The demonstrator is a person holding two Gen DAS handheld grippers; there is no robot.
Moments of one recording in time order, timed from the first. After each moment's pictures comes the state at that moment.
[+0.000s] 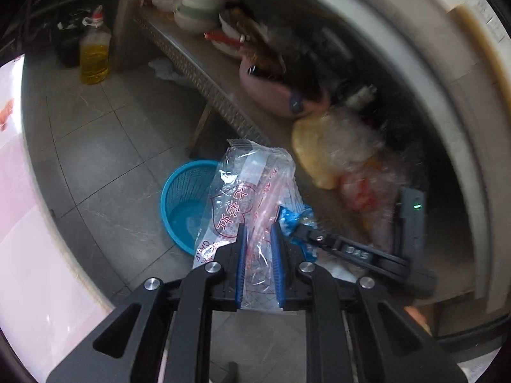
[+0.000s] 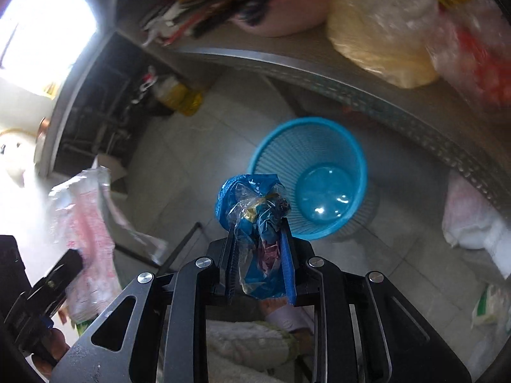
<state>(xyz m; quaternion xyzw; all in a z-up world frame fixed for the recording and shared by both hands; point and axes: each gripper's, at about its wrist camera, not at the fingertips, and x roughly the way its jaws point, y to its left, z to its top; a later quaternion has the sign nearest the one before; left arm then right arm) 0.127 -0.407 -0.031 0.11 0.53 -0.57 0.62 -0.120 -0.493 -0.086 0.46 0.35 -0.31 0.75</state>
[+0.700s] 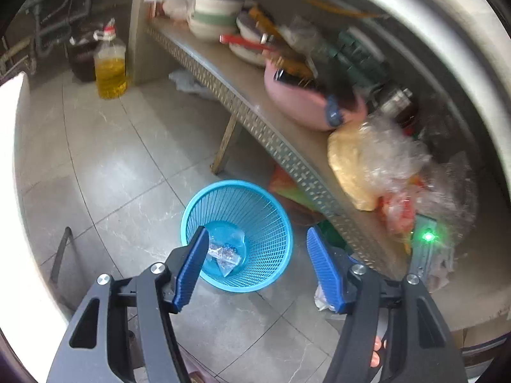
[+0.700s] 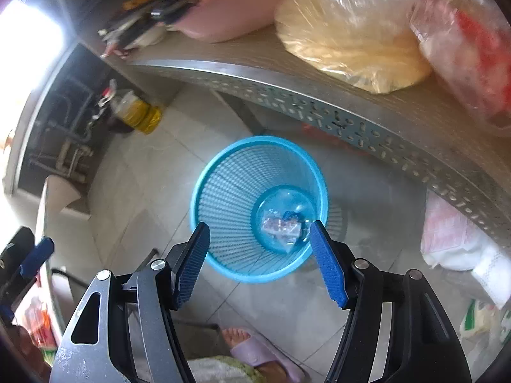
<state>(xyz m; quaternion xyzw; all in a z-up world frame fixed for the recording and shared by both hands) 0.135 -0.431 -0.050 0.12 0.49 -0.53 0.68 -0.117 -0.511 -0.121 0.41 0.35 -0.37 0.76</state>
